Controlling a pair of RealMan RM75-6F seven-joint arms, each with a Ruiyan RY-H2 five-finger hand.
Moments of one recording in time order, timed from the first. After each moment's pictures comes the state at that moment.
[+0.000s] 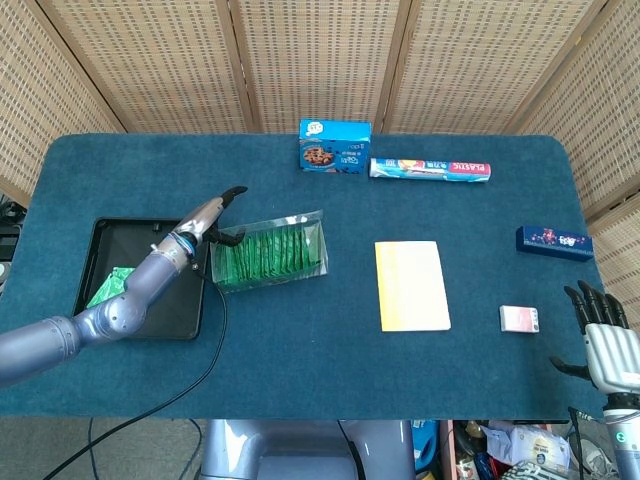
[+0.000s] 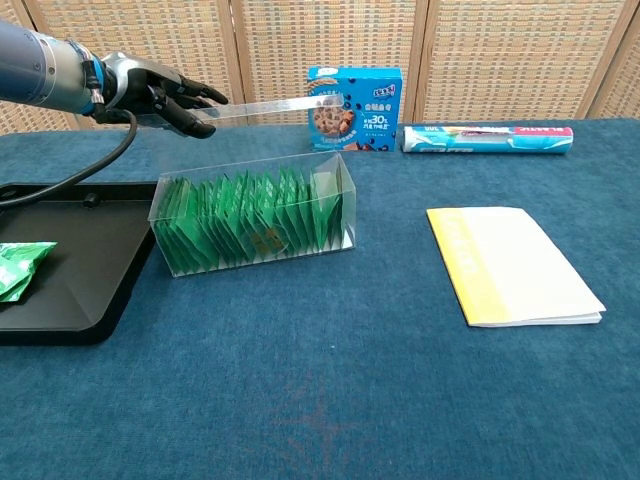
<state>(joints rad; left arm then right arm) -1.08 -1.33 -0.28 -1.35 0.38 0.46 0.01 0.11 -1.14 0.09 -1.52 -1.37 1.36 0.01</state>
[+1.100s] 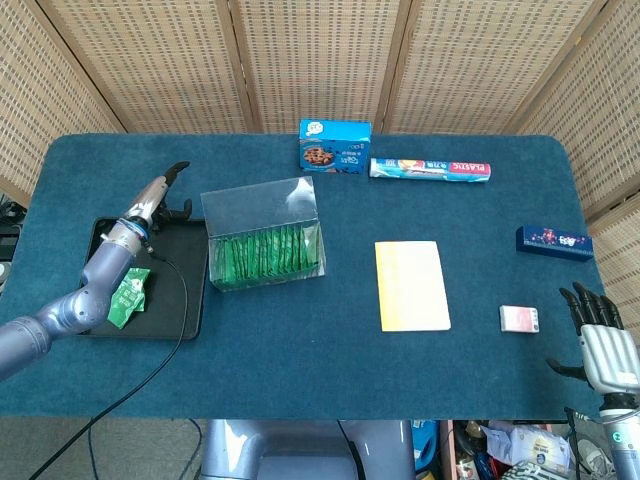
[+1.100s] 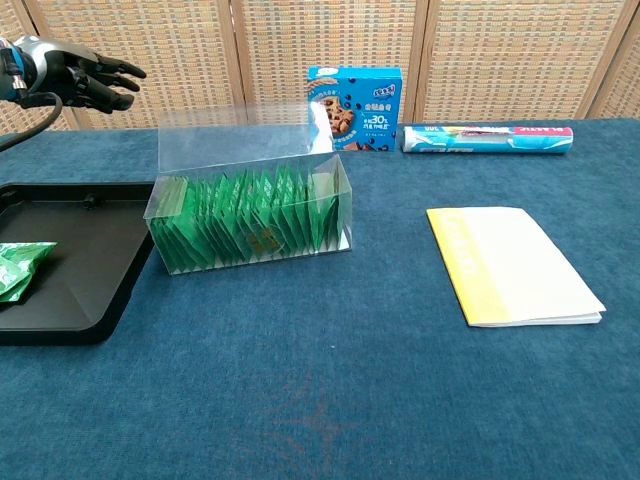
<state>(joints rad) -0.96 -1.32 -0.31 -1.18 0.54 0.46 -0.19 0.11 -1.14 0.08 -1.52 -1.37 1.34 0.00</state>
